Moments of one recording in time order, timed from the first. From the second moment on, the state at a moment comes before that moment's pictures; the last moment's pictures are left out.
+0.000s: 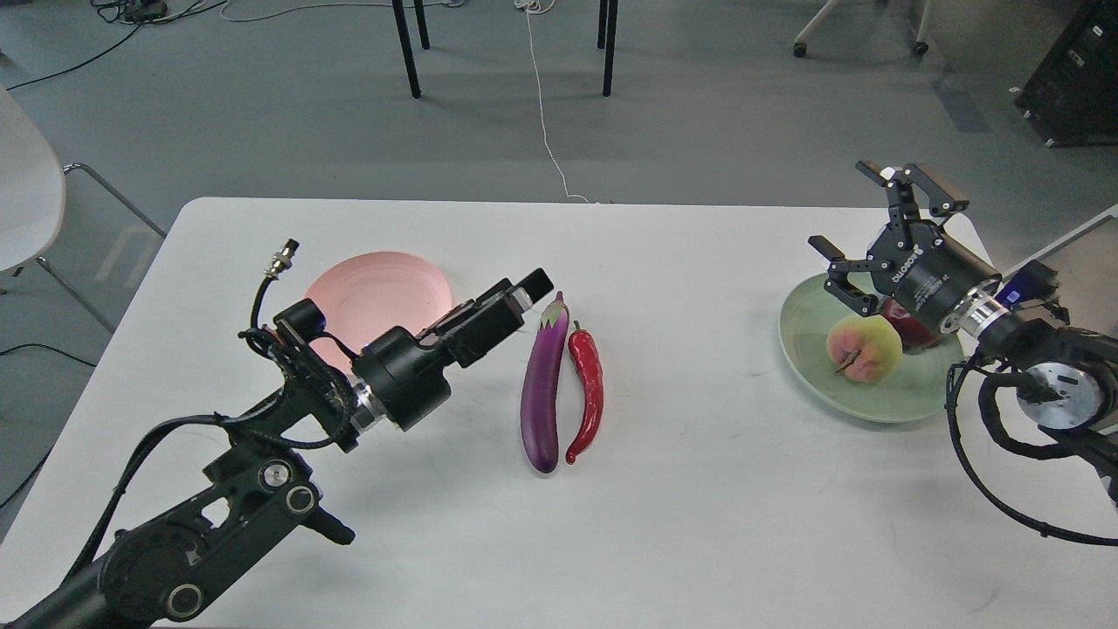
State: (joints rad) left arm -0.33 0.33 -0.83 -1.49 1.84 -0.11 -0.35; right arm 0.78 -0.71 0.14 0.94 0.15 0.49 0.49
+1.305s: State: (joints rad) left arm -0.73 0.23 -0.47 -1.11 2.02 -0.45 -0.11; right arm 0.74 -0.80 0.16 0.94 0.14 0.49 0.49
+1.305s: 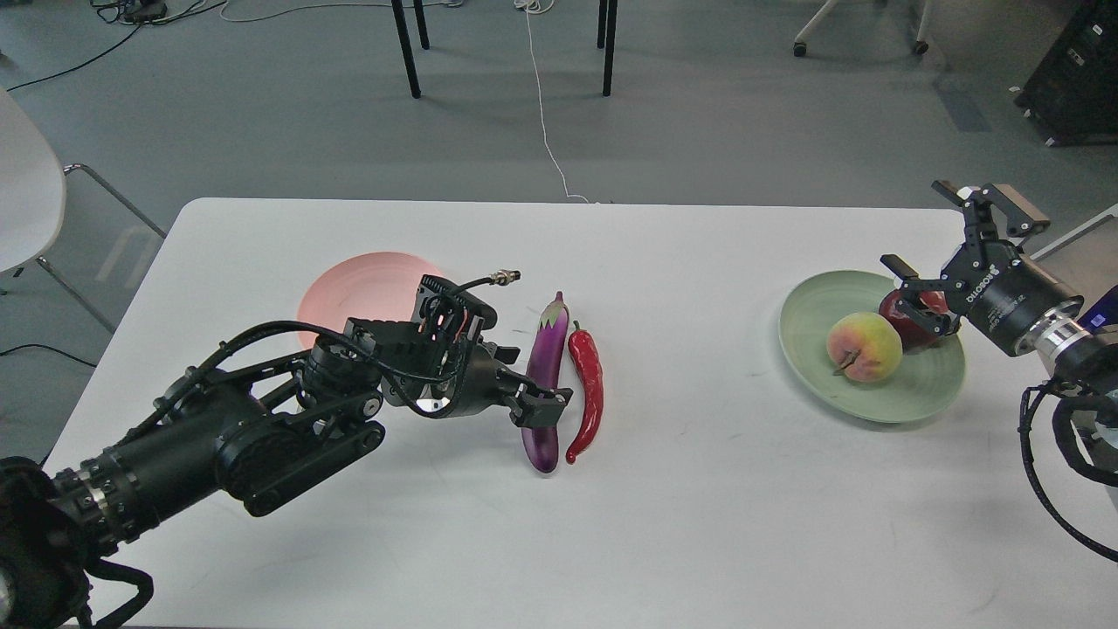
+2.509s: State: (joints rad) left arm -0.76 0.21 -0.47 -1.04 1.97 -0.44 -0.07; right arm 0.74 -0.81 0.16 0.94 0.14 0.49 0.49
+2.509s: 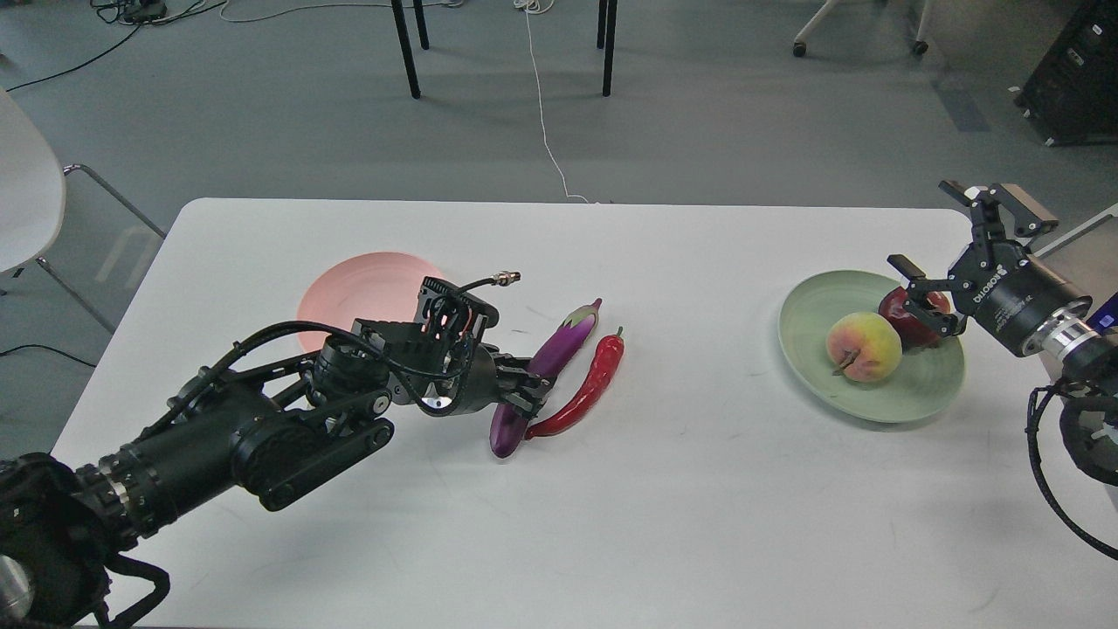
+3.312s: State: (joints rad) left arm -0.85 0.55 -0.47 -1.07 1.74 -0.44 -0.07; right arm 0.74 -0.80 0.16 0.94 0.14 0.49 0.49
